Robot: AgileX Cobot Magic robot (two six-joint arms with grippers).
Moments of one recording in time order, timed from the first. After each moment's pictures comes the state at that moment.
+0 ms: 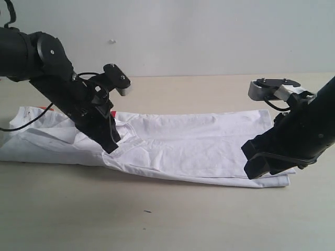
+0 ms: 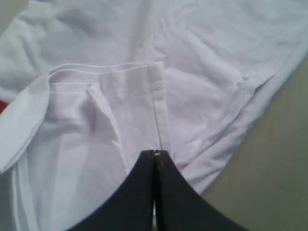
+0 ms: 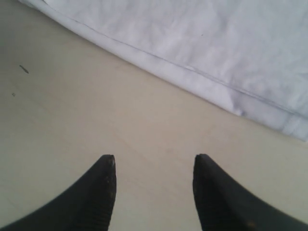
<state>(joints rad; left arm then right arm) -0.43 1.94 -1.28 -0.37 0.70 0.89 0.10 1.52 -0.86 0.43 0.82 -0.36</state>
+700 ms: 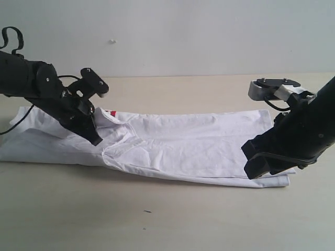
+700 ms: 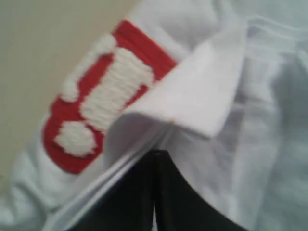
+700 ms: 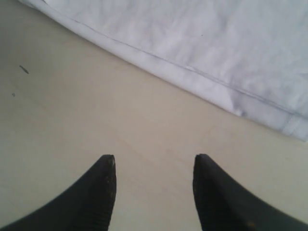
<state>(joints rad) -0.32 2.07 -1.28 -0.12 0.35 0.70 0.10 1.52 -0.86 0.43 0.82 -0.36</state>
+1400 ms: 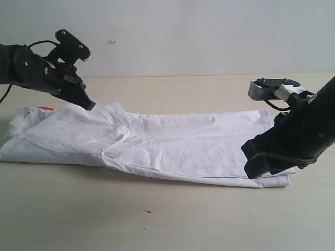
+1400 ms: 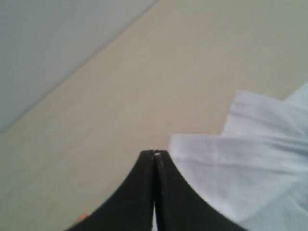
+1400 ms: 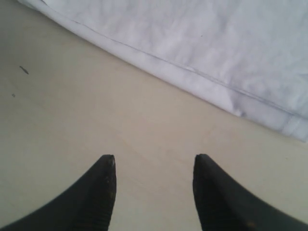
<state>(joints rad) -0.25 2.01 -1.28 -0.16 0.12 0.69 0.10 1.52 -0.86 0.43 0.82 -0.36</state>
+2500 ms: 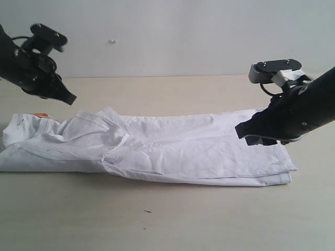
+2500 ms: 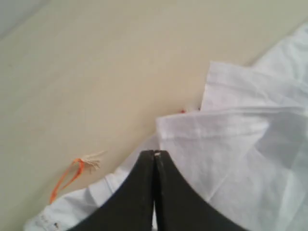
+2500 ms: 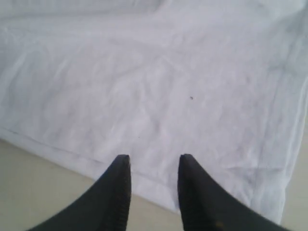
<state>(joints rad) -0.20 1.85 -1.28 -0.16 0.46 0.58 0.10 1.60 -0.86 0.37 0.46 -0.35</state>
